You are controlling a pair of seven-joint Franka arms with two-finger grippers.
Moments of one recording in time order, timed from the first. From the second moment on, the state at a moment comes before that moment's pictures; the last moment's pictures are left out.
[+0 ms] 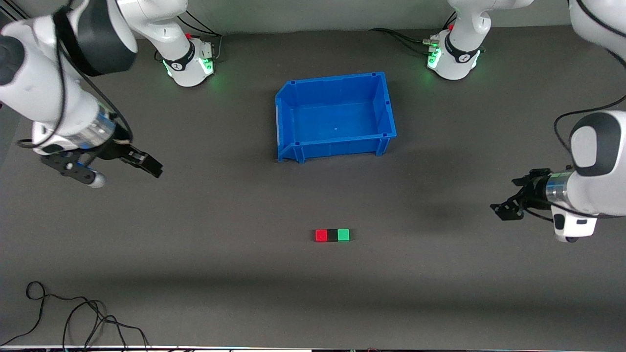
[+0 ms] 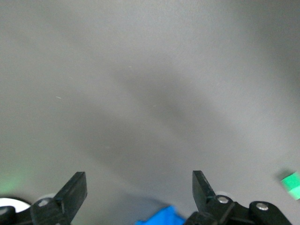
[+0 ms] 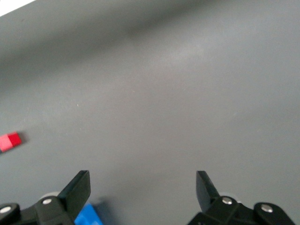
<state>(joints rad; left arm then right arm) -0.04 0.37 0.05 -1.53 -0.14 1.64 -0.66 0.18 0.01 0.01 -1.73 -0.03 1.78 0.56</state>
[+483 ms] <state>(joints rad) -0.05 0.24 0.03 -1.54 -0.03 1.54 -0.26 0.18 0.01 -0.07 -1.53 -0.03 1.57 0.30</state>
